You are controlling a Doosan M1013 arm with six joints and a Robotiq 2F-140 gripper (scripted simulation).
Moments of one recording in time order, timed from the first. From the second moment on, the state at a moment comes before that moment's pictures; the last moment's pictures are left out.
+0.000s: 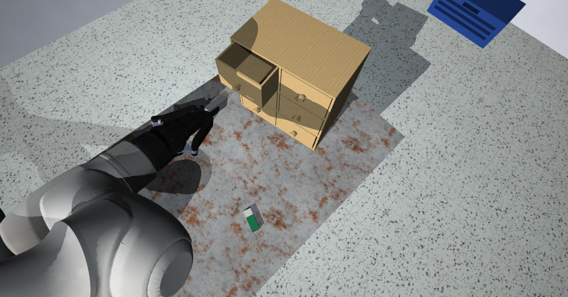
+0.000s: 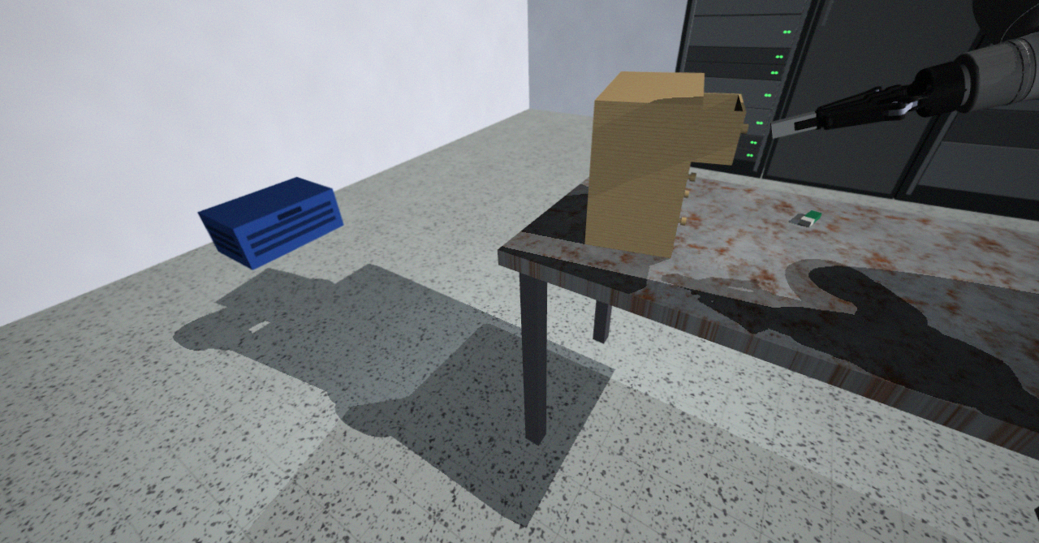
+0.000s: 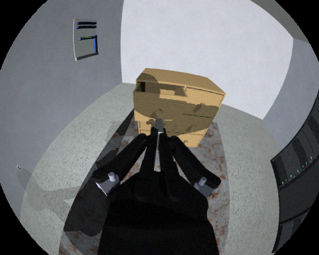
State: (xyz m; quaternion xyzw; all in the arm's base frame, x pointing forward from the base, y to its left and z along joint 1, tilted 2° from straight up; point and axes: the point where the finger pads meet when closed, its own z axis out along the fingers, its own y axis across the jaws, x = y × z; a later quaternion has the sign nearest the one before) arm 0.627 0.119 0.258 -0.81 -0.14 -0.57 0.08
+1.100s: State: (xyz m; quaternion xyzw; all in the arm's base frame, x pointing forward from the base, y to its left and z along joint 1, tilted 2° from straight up) arm 0.649 0.127 0.258 -0.81 -0.14 -0.57 0.08
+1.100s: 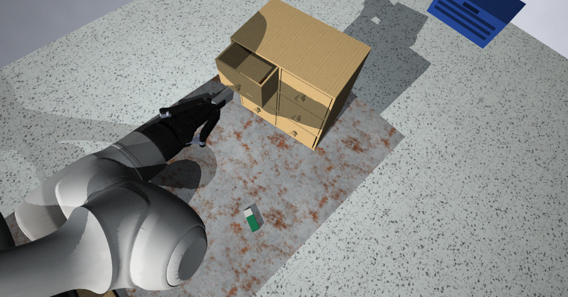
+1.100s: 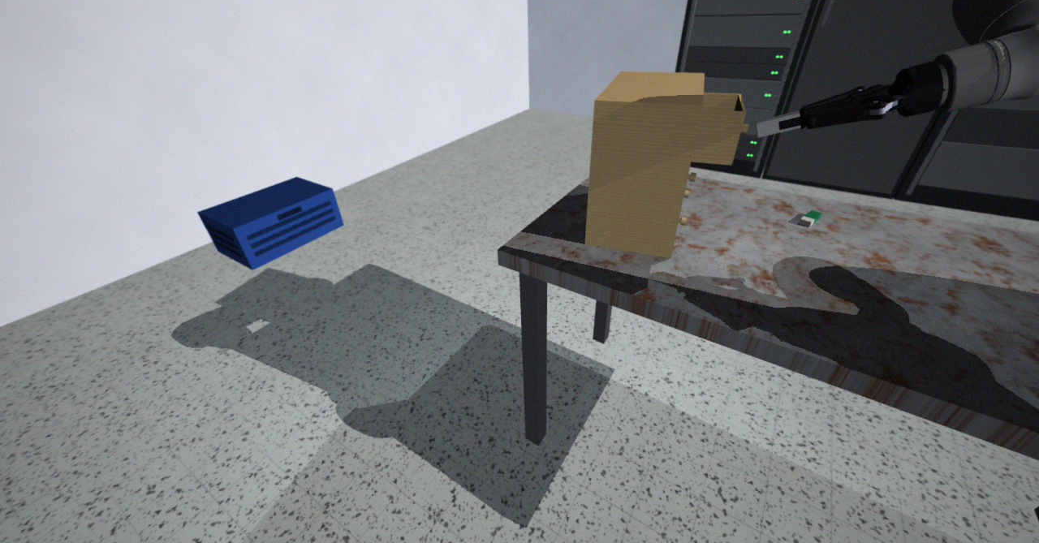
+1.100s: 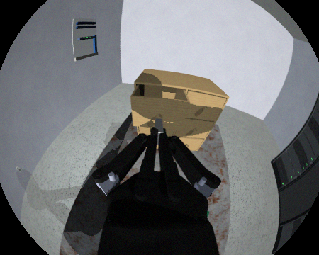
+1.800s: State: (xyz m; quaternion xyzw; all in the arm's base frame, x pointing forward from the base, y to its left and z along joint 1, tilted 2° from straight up) arm 0.680 0.137 0.258 -0.81 -0.14 -0.57 0.08
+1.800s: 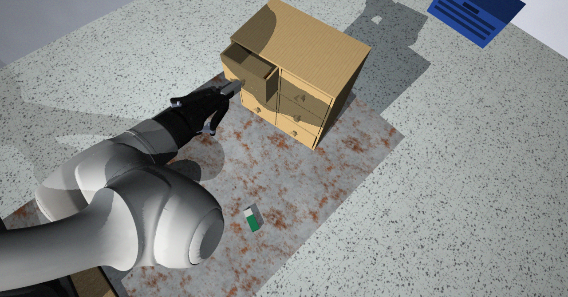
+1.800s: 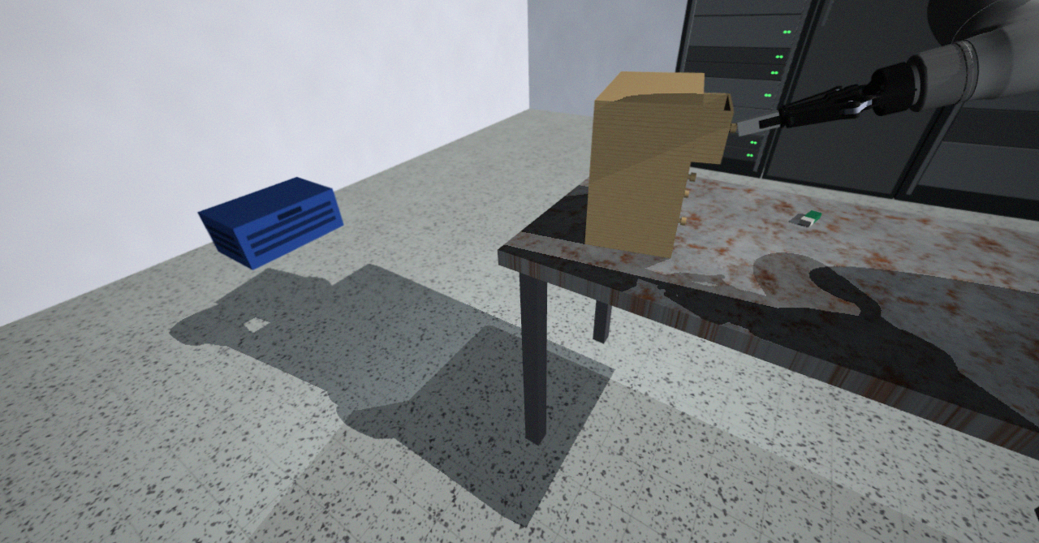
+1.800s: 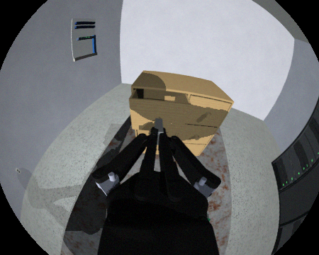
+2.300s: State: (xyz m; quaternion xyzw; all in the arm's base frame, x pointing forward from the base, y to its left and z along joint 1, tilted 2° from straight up) arm 0.702 0.144 0.257 -0.81 -0.14 -0.57 0.08
